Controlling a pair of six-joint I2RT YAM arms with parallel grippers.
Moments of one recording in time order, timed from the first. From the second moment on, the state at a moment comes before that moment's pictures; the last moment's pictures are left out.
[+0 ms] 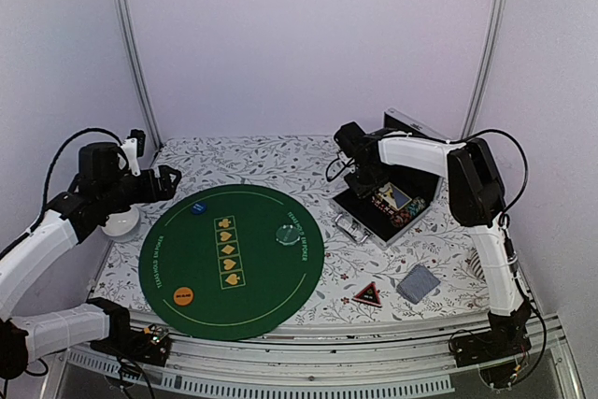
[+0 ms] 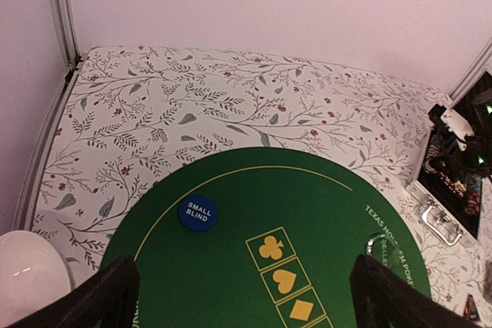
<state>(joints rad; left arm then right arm) -0.21 0.88 0.70 -0.27 0.02 -0.23 0.61 2.36 1.98 -0.81 0.41 -0.06</state>
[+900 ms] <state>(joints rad) -0.21 0.89 0.70 -0.27 0.02 -0.23 0.60 2.33 1.93 -0.77 0.38 -0.05</state>
